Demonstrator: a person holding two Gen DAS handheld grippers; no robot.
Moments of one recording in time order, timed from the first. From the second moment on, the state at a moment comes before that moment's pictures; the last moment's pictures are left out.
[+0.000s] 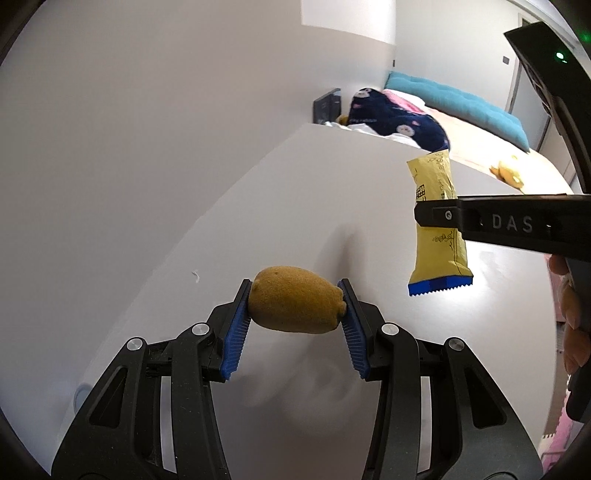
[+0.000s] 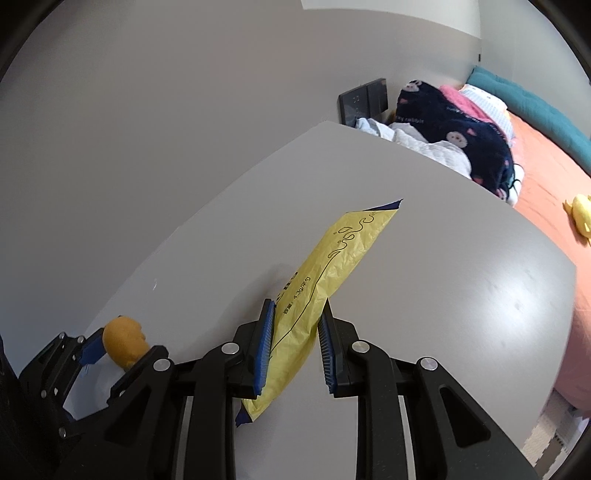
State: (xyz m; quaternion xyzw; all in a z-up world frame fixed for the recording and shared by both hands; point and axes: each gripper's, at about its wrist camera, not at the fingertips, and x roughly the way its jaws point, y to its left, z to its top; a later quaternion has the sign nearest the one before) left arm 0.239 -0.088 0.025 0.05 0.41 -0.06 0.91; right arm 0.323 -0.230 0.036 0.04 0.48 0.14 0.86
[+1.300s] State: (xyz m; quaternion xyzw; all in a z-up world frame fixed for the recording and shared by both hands) left arm 0.099 -0.310 0.048 0.10 0.39 -0.20 0.89; right arm 0.103 -0.479 0.045 0.11 0.44 0.03 0.89
